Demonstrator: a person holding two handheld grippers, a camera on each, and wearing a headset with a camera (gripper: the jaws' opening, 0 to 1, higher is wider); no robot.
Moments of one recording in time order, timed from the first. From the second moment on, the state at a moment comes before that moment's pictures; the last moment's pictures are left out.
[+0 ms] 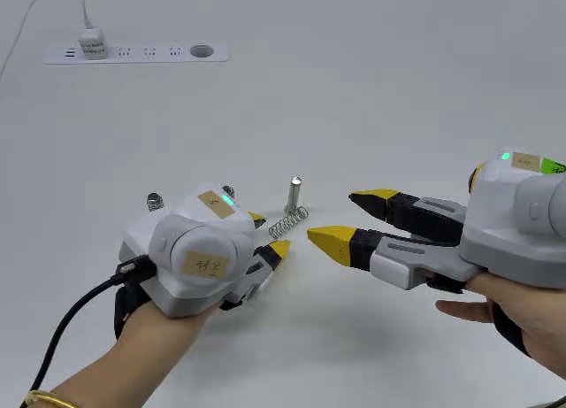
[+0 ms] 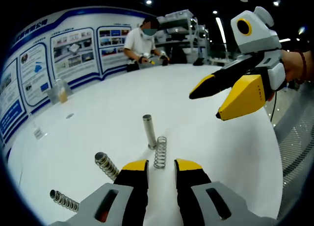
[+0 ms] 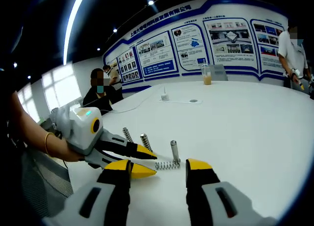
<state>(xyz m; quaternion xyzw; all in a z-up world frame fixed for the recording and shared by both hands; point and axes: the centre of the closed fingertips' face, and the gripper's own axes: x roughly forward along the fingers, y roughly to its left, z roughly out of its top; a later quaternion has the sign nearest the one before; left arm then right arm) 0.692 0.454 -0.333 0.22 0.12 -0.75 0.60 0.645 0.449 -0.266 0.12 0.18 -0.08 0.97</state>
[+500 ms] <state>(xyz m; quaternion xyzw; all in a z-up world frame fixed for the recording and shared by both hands) 0.691 0.444 -0.341 0.25 0.12 -0.76 0.59 0.638 0.441 -0.271 0.14 0.18 -0.11 0.97</state>
